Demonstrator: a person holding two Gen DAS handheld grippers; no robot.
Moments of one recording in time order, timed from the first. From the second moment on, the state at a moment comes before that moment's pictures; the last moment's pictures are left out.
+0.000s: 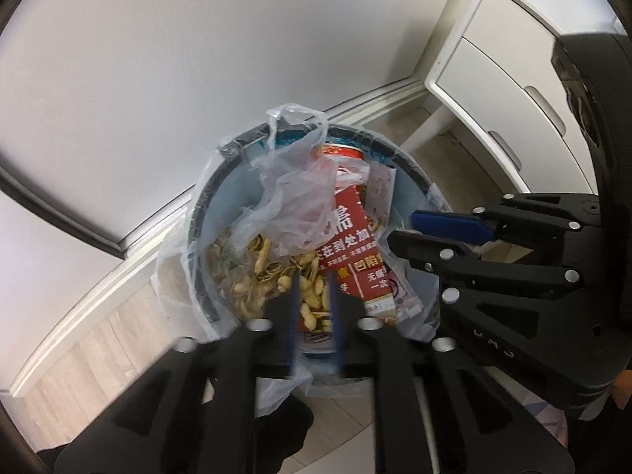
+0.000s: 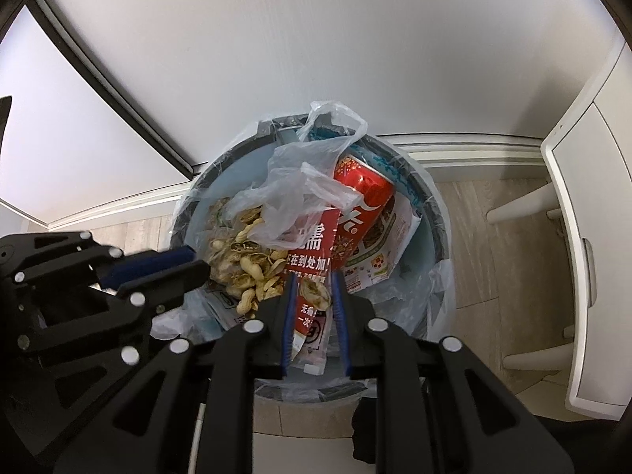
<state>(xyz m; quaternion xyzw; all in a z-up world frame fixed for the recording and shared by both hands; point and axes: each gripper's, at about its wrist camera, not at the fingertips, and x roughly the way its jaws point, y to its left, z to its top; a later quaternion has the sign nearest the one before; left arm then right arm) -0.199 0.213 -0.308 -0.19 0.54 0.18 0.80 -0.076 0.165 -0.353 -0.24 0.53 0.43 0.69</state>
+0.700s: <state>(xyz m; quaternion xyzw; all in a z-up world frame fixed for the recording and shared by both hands) -0.213 0.237 -0.296 -0.19 0.52 0.26 0.80 -0.058 0.142 -0.337 -0.24 0.48 0.37 0.76</state>
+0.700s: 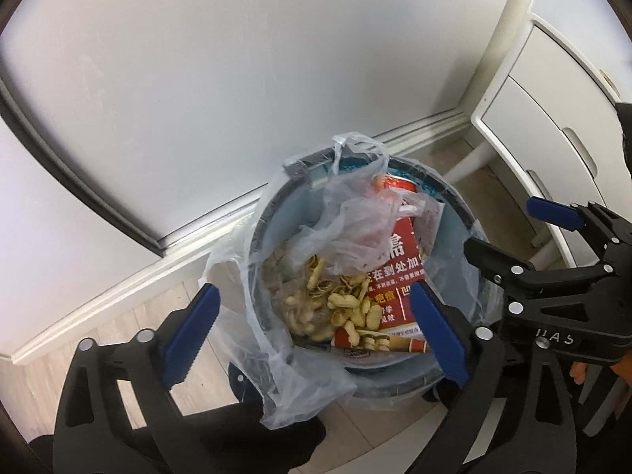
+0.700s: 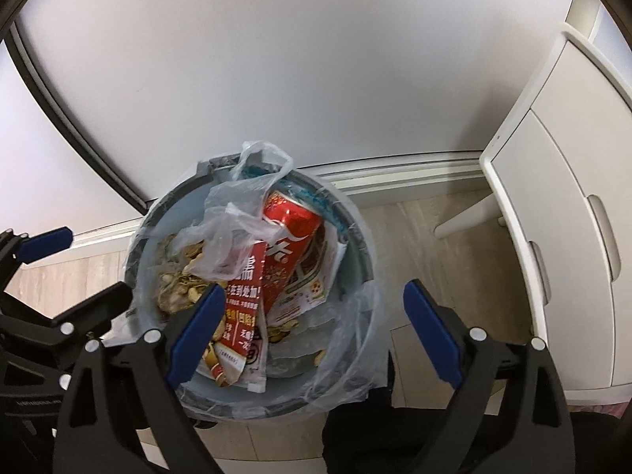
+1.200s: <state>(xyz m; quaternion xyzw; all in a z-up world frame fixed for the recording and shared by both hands) -0.222 0.253 -0.289 -0.21 0.49 0.30 0.79 -0.055 0.134 -0.324 -0.23 0.47 0.35 0.78</state>
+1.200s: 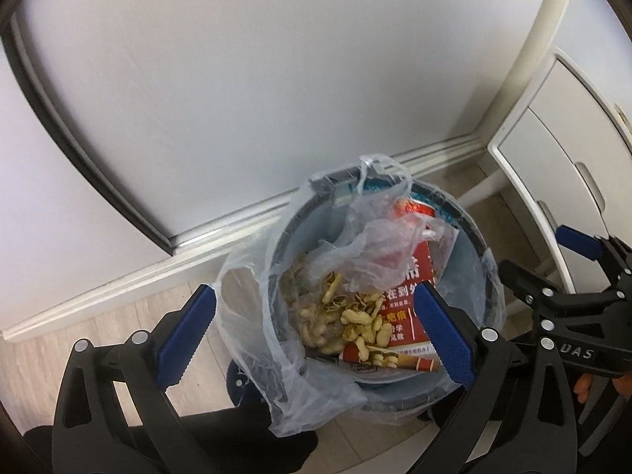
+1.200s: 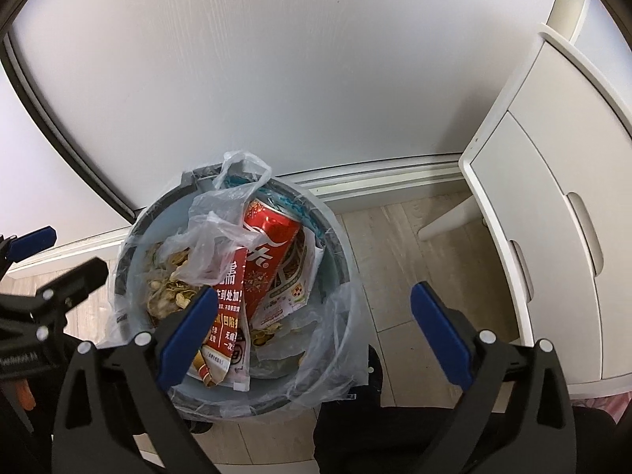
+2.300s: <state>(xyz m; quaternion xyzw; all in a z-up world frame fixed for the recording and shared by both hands) -0.095 0.172 -0.080 -0.13 0.35 0.15 0.91 0.012 0.005 -0.105 -0.11 0.34 0.28 0.89</state>
